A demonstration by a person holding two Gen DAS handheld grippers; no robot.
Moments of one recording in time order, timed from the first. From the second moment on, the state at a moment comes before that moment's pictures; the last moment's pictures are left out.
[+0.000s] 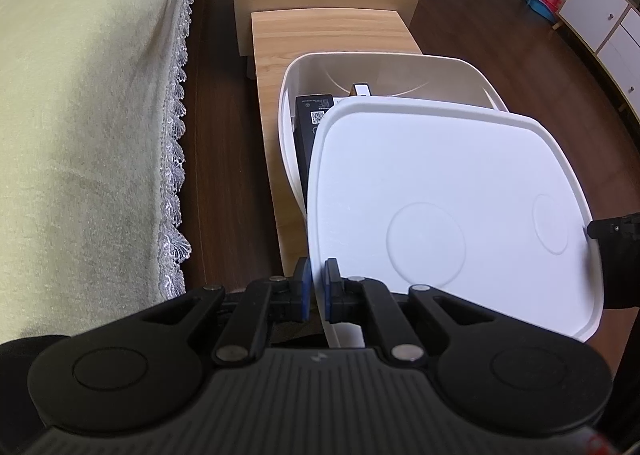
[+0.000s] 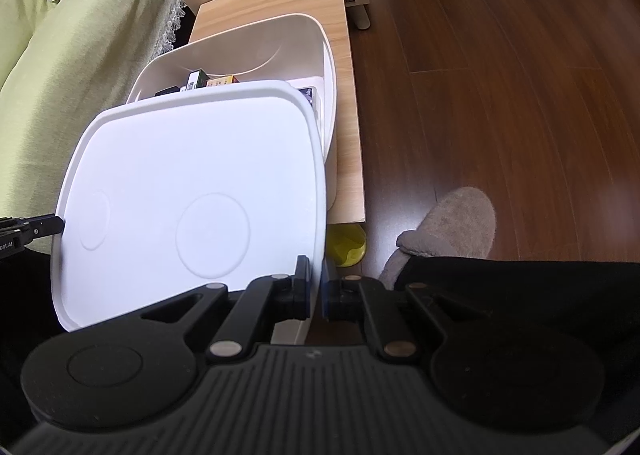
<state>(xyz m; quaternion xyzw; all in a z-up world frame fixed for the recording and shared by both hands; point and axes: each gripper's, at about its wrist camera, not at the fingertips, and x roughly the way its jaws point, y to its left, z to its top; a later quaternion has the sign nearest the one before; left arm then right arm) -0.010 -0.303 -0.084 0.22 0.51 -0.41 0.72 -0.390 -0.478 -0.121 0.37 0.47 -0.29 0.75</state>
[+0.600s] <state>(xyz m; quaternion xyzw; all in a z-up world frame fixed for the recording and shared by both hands) -0.003 -0.309 -0.093 0.23 0.51 -0.41 0.72 -0.382 -0.483 -0.123 0.37 0.47 -0.30 0.75</state>
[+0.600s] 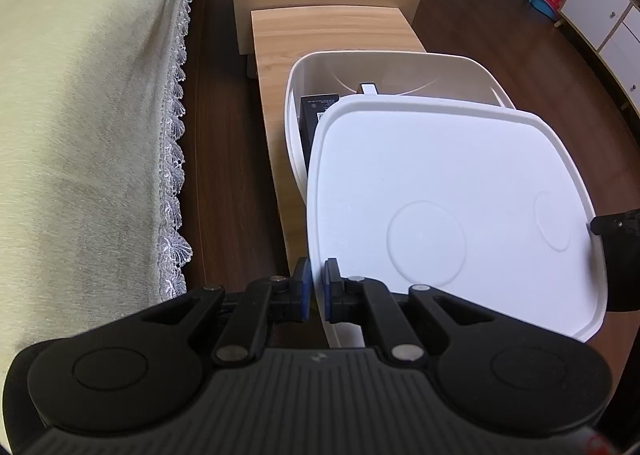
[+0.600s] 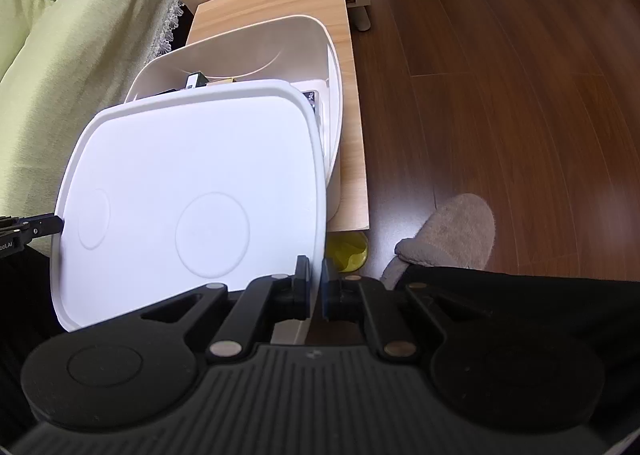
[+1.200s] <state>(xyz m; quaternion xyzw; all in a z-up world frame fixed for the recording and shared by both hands) -0.008 -0.304 -0.086 0.22 0.50 -0.41 0.73 -0.379 -0.483 -0.110 0.36 0.47 -0.29 0.75</state>
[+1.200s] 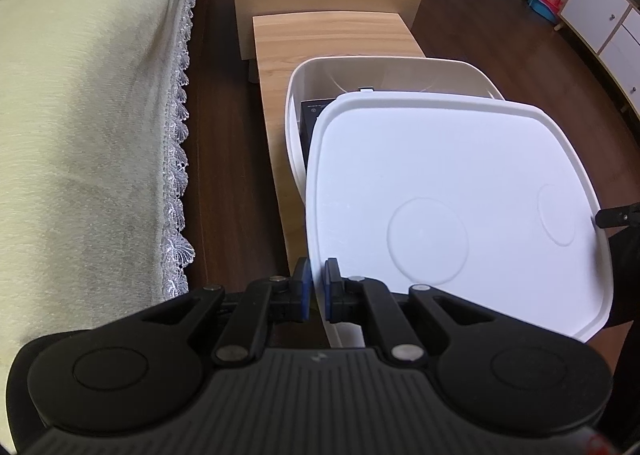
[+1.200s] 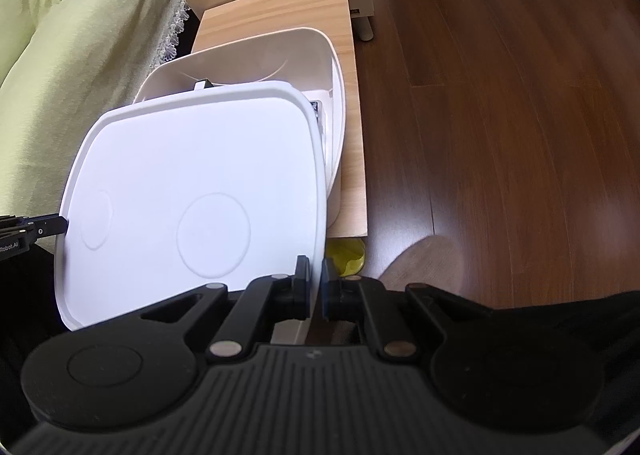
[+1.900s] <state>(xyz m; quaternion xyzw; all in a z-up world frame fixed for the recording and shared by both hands) -0.008 -0.307 -0.094 0.22 0.51 -0.41 0.73 -0.378 -0.487 -0.115 0.35 0.48 -0.29 0.75</state>
